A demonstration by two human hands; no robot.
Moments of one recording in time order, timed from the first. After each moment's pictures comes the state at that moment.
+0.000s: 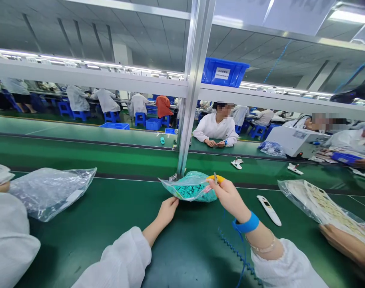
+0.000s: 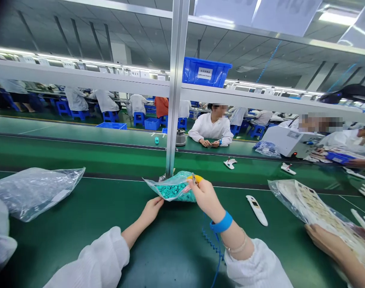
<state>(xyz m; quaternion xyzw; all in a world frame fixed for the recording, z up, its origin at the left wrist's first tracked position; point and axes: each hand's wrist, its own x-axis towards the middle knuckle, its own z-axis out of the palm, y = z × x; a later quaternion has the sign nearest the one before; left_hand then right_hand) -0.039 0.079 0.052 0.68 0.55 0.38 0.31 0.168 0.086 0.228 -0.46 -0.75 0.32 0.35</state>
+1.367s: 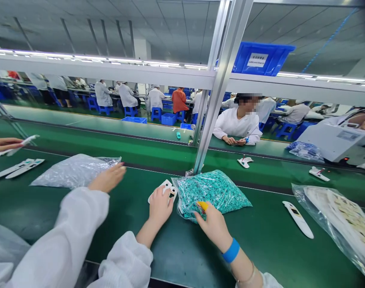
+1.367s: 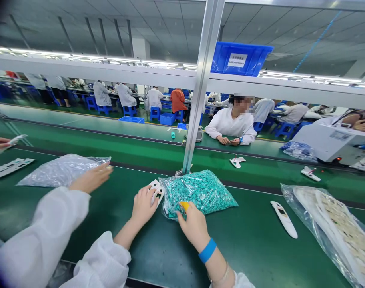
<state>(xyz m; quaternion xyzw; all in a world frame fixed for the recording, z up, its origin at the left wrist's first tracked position) -0.132 0.034 0.074 0.61 0.74 0.28 0.08 0.104 0.047 0.103 -0.49 -0.85 0.13 0.15</state>
